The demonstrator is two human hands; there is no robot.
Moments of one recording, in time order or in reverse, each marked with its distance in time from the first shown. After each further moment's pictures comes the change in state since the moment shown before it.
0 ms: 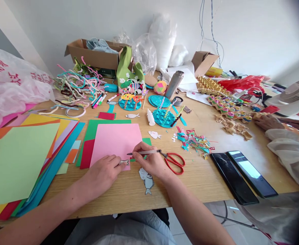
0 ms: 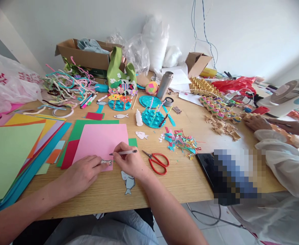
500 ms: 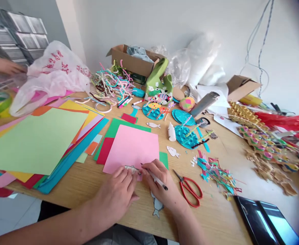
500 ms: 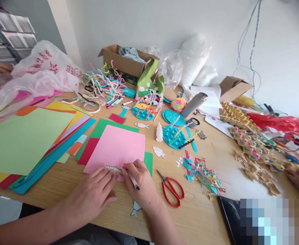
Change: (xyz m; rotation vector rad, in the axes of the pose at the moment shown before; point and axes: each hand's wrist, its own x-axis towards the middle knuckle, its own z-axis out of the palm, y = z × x) left_hand -0.016 0.050 0.023 0.112 0.182 -0.314; right_hand -0.005 0.001 0.008 -0.338 -0.161 -0.215
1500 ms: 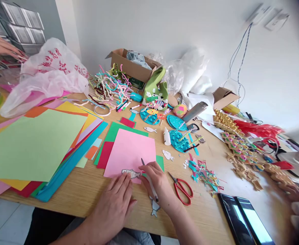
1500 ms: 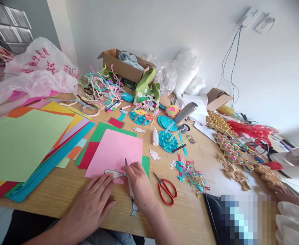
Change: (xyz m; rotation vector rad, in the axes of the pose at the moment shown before) left_hand -0.024 0.007 0.011 -0.047 0.195 -0.120; right_hand 0.009 -0.014 -0.003 -0.160 -0.055 -0.040
